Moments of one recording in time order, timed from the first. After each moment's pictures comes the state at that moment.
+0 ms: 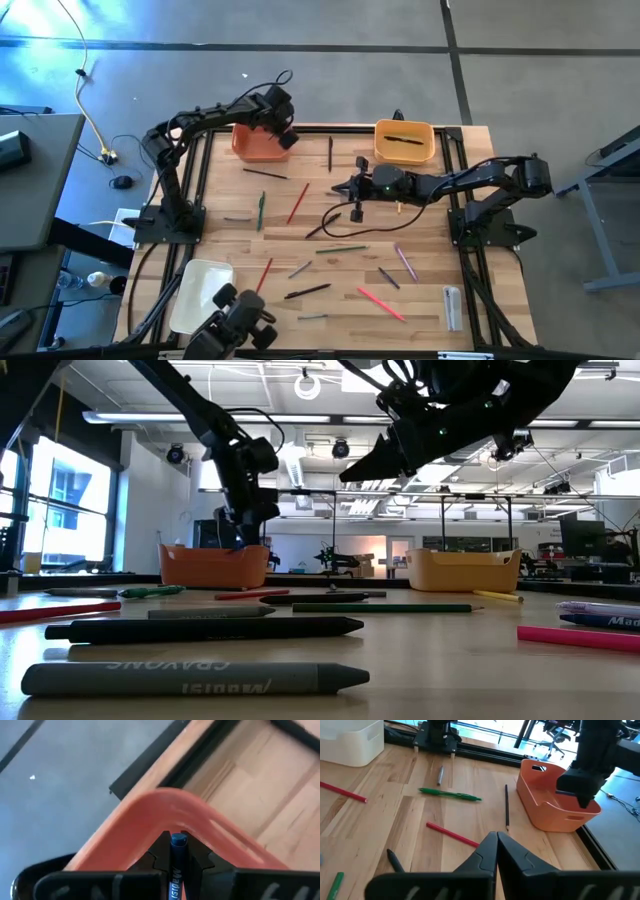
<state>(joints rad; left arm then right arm) 0.91 1.86 1.33 -0.56 -0.11 0.13 -0.12 1.49 0.71 0.44 0.07 -0.25</state>
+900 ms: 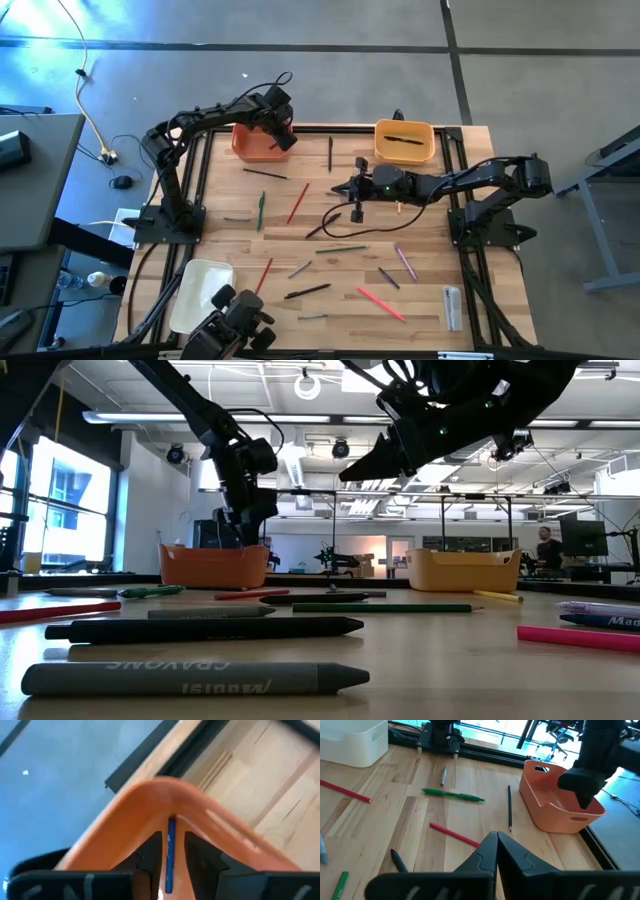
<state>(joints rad) 0.91 1.86 1.34 -0.60 -0.09 0.14 -0.12 1.49 0.71 0.44 0.06 -0.25</state>
